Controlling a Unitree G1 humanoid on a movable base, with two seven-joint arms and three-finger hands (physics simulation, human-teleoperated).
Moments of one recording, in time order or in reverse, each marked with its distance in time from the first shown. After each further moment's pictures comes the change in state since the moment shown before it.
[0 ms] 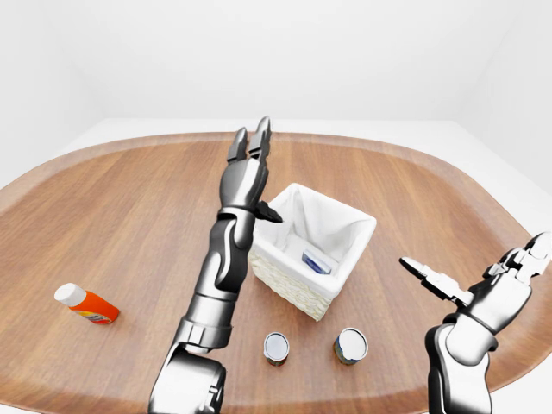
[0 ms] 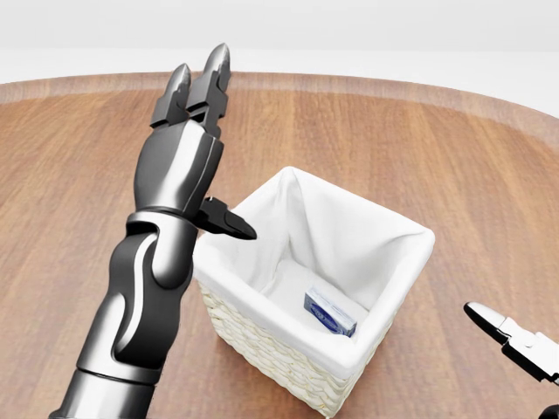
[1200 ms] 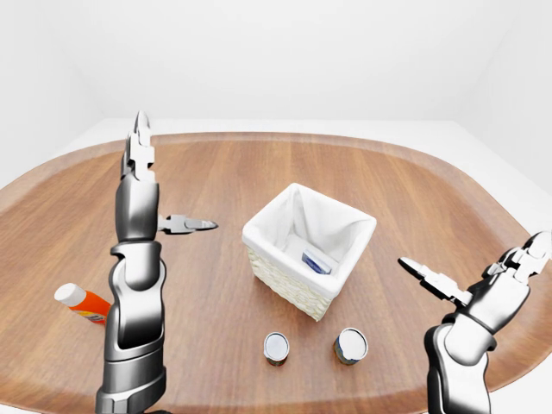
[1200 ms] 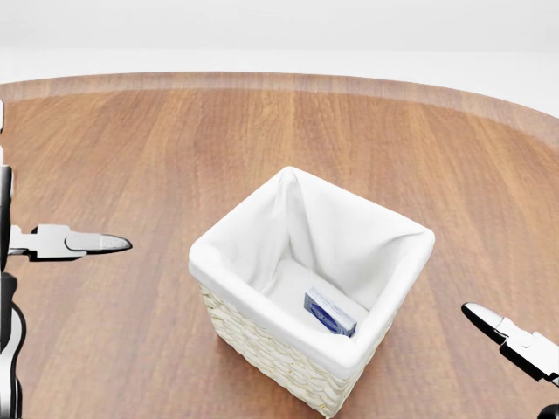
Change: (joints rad) left arm 0.327 0.224 0.274 -0.466 -0.409 -0.036 -0.049; right arm 0.001 0.001 0.006 0.002 -0.016 -0.001 0.000
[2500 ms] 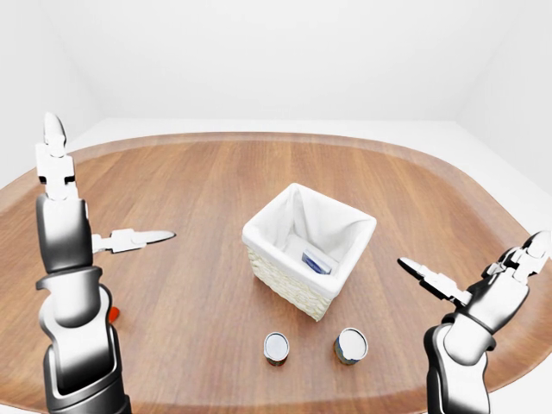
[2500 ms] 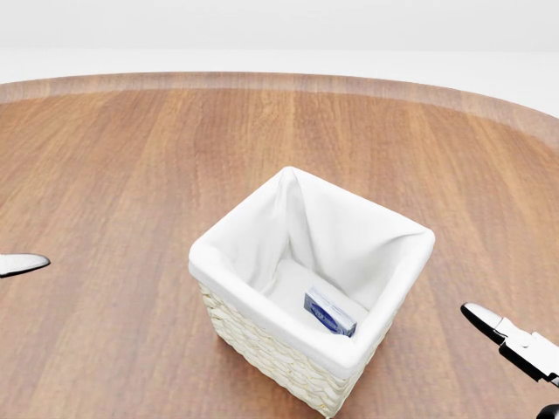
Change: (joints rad) left arm 0.146 0.075 0.220 -0.143 -0.196 -0.039 -0.029; right arm 0.001 0.000 0.002 0.002 -0.006 -0.002 0.000
